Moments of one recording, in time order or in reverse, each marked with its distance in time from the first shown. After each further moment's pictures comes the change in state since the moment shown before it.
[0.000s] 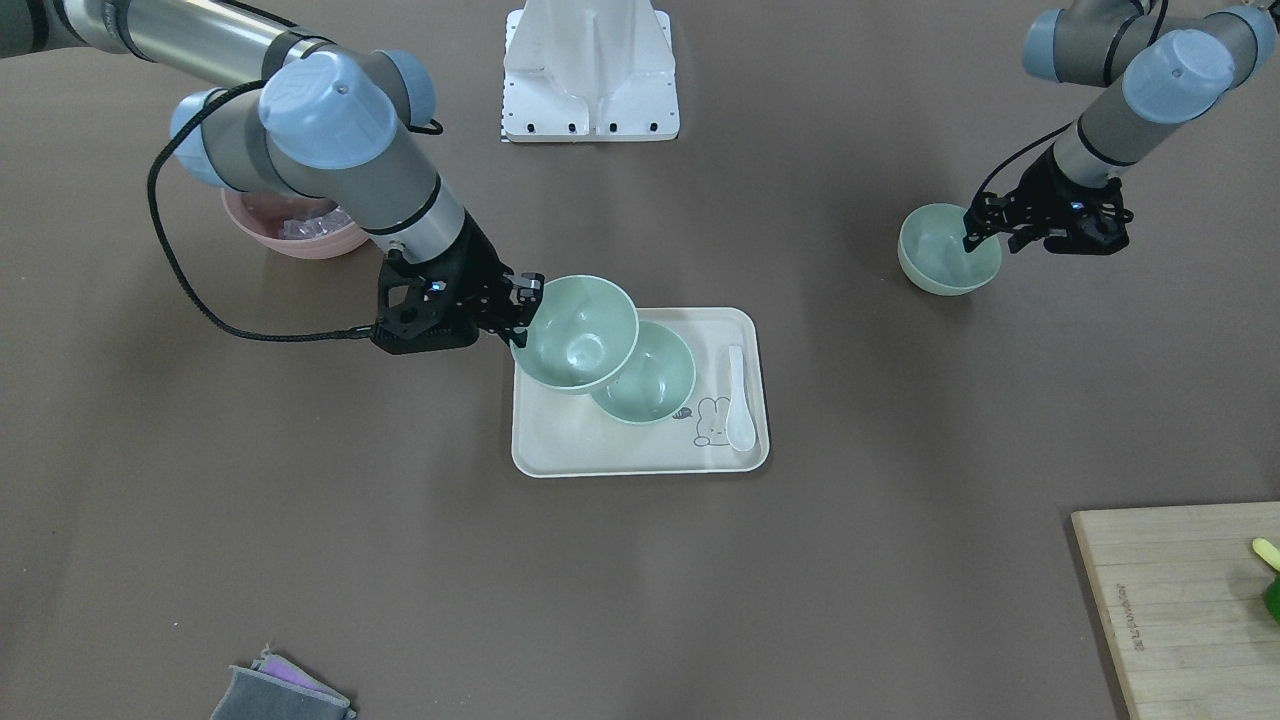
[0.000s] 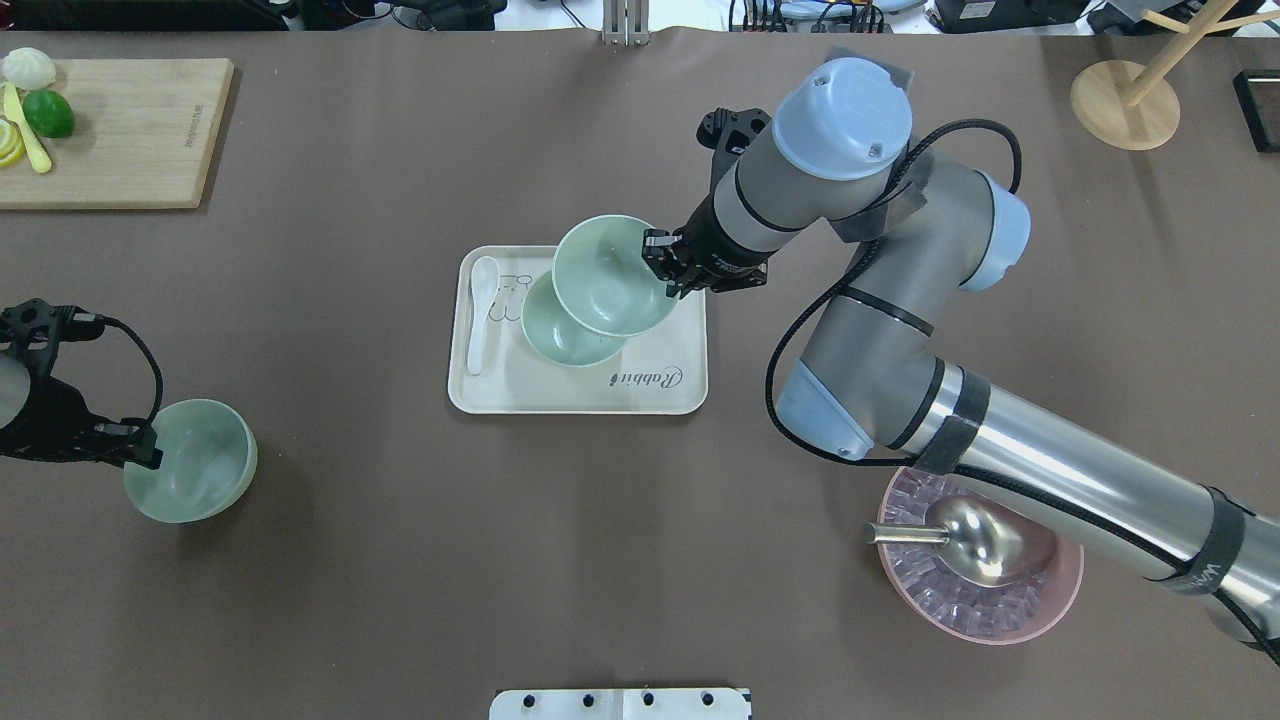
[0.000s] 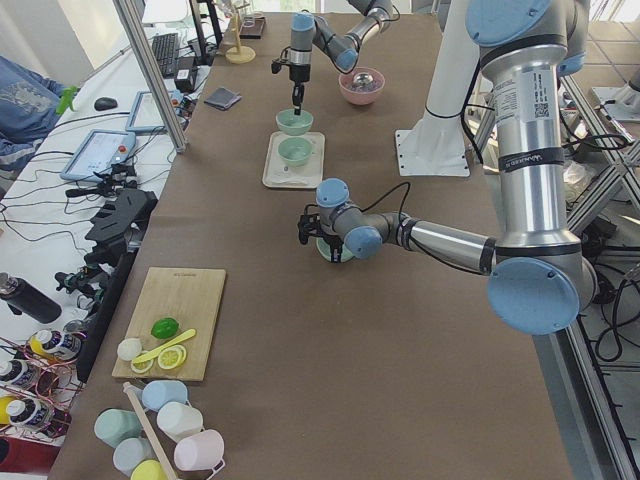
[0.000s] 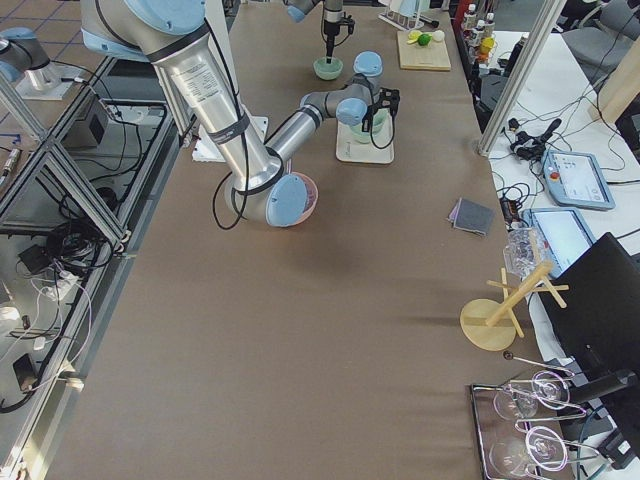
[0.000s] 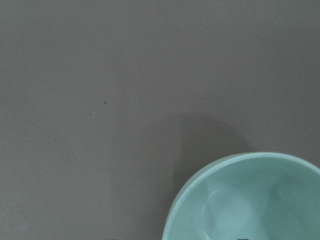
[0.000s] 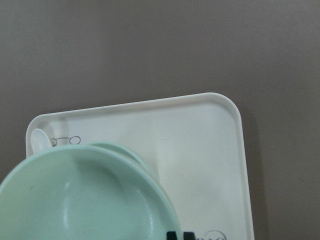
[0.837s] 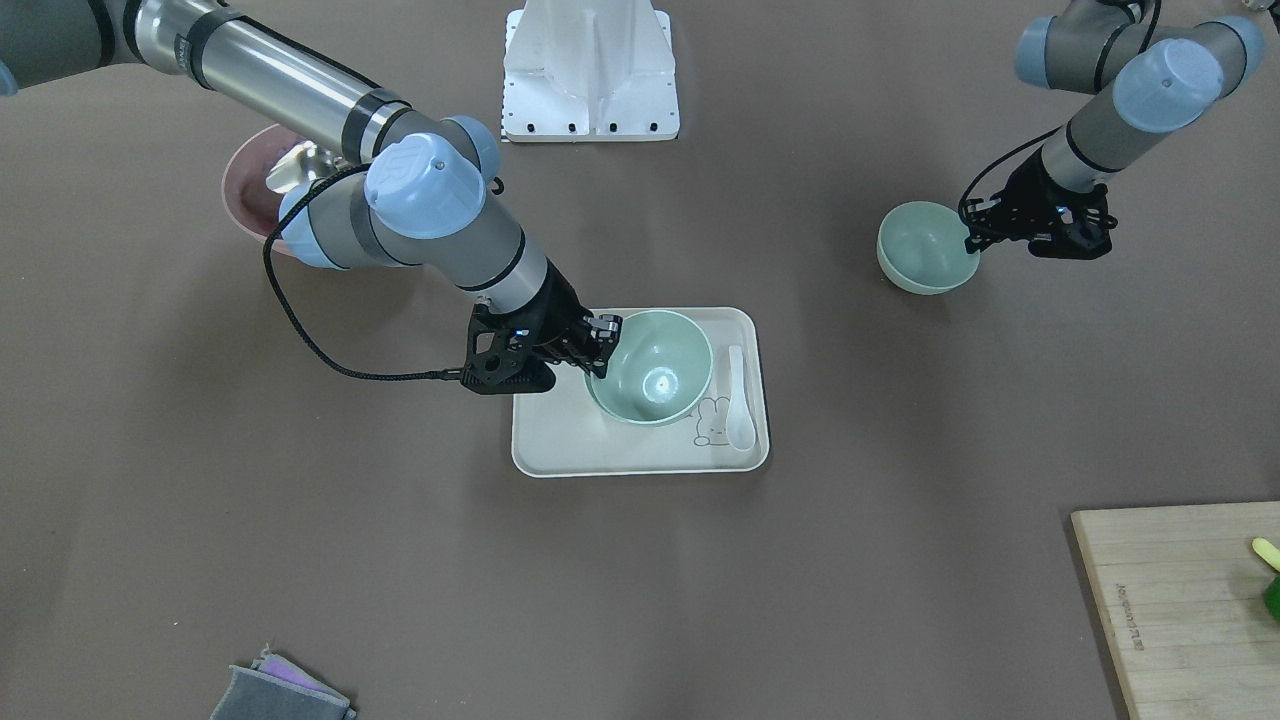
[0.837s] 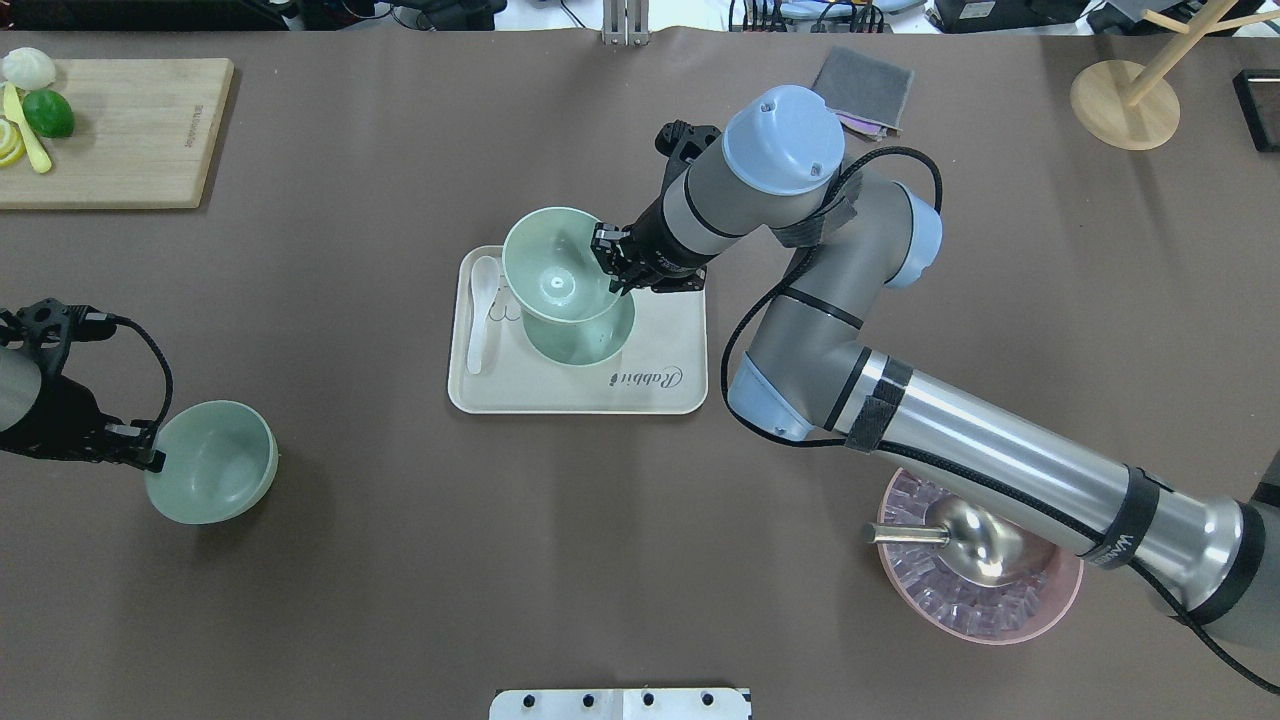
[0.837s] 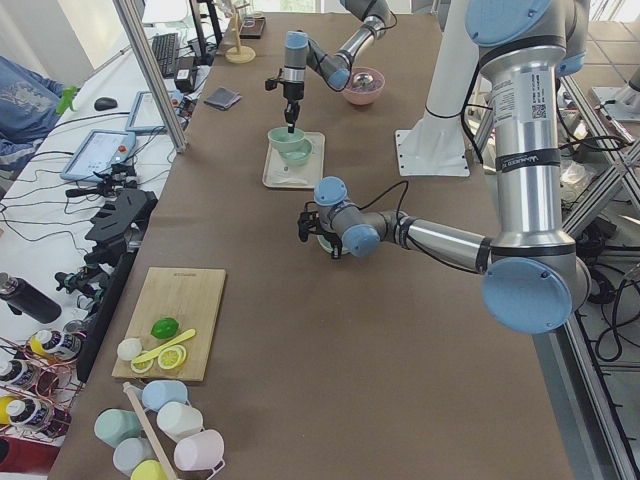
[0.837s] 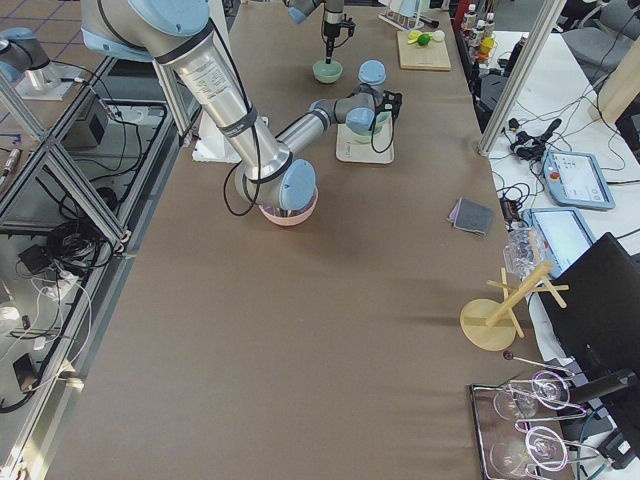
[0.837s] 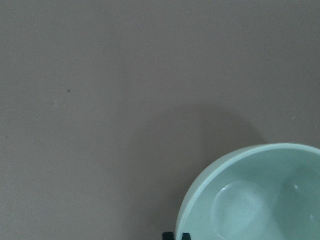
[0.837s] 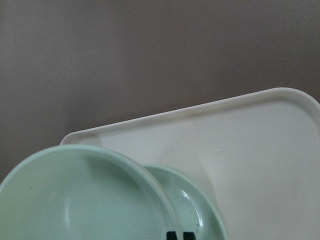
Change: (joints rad) left arm 0.001 -0.015 0.002 0.000 -0.035 -0.007; right arm -0.017 0.085 -0.240 0.300 0.024 0.181
